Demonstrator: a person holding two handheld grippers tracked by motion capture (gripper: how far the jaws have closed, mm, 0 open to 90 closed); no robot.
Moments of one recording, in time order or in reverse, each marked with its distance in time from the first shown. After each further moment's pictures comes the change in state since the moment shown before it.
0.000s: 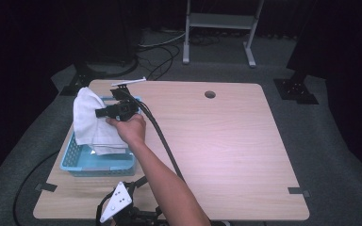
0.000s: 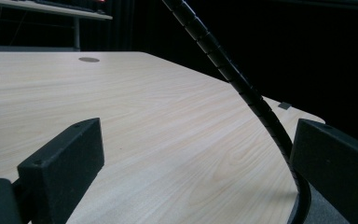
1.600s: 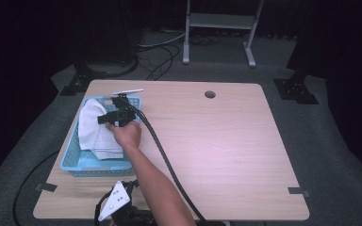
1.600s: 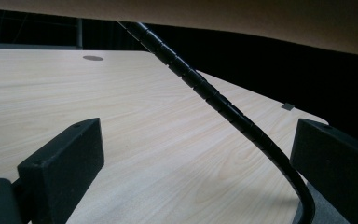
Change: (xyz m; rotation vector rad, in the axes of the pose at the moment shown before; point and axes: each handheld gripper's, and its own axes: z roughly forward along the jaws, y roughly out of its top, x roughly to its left) left arm 0.005 -0.001 -0.002 -0.001 0.008 -0.013; right arm -0.031 -0.019 0.044 0.035 -0.046 0.142
